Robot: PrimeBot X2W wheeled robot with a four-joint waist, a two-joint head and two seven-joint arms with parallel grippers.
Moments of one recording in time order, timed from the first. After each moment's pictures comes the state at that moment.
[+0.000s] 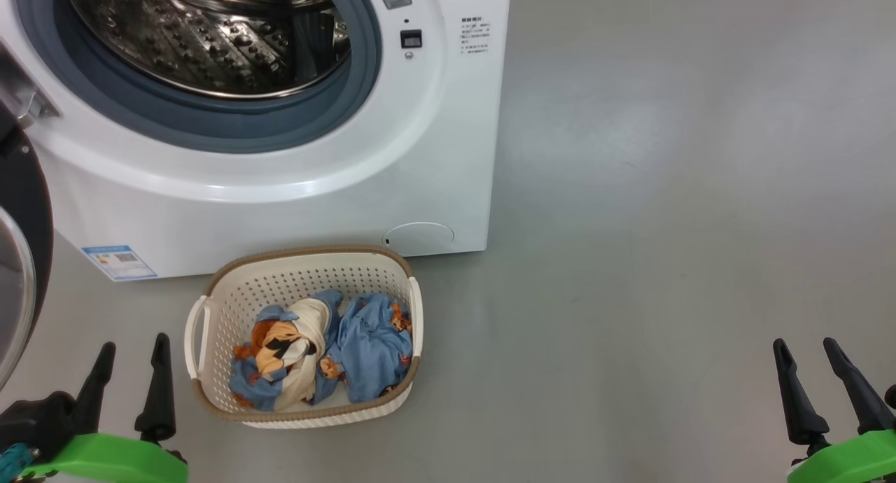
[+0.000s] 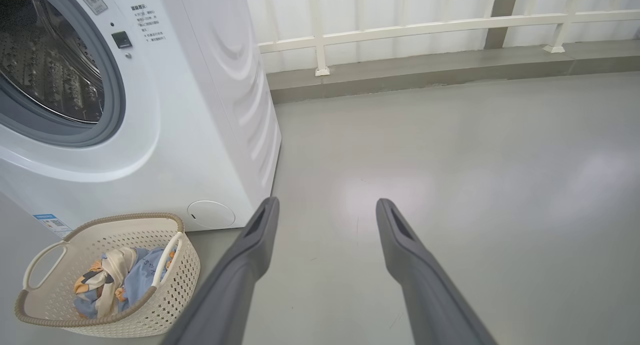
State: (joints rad) left arm -0.12 0.25 -0.05 0.32 -0.49 -0.13 -0.26; right arm -0.01 -0.29 -0.08 0.27 0.41 0.13 -0.25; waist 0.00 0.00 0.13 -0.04
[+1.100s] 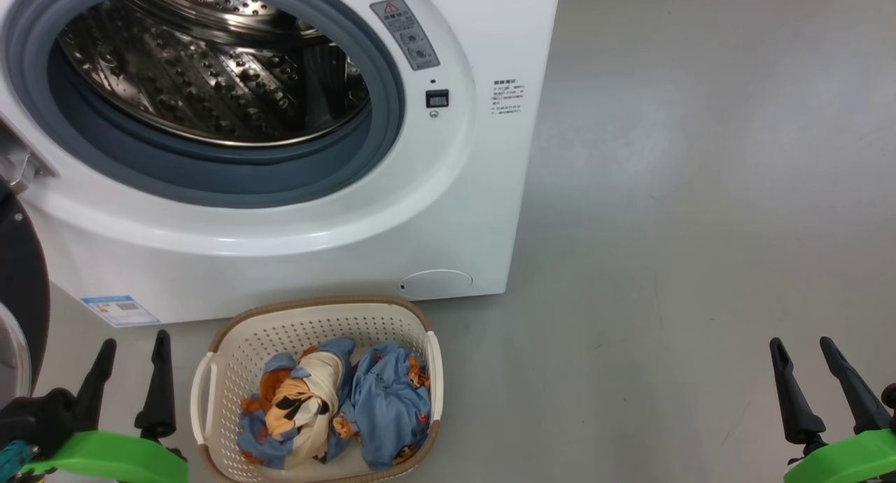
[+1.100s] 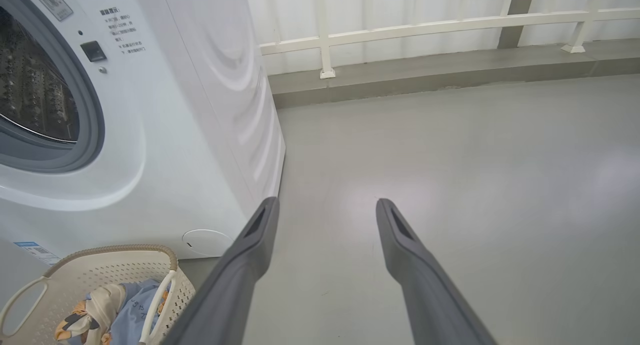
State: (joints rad) left arm -0.13 0.26 -0.06 0.32 -0.50 -0.13 -0.26; right arm -0.01 -0.28 -0.08 0.26 0.41 0.13 -0.25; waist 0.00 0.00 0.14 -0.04
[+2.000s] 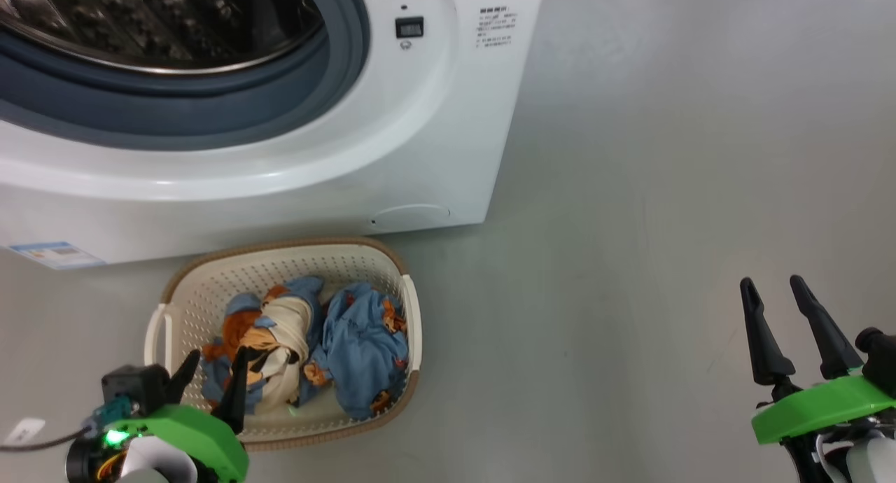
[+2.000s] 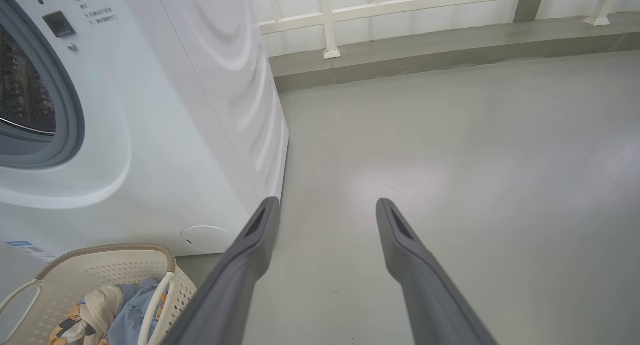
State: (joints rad) left arm -0.32 0.22 -0.31 0.69 -0.55 -0.13 -0.26; right arm -0.13 -0.24 -0.04 0.24 0.40 0.13 -0.25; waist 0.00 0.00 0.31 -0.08
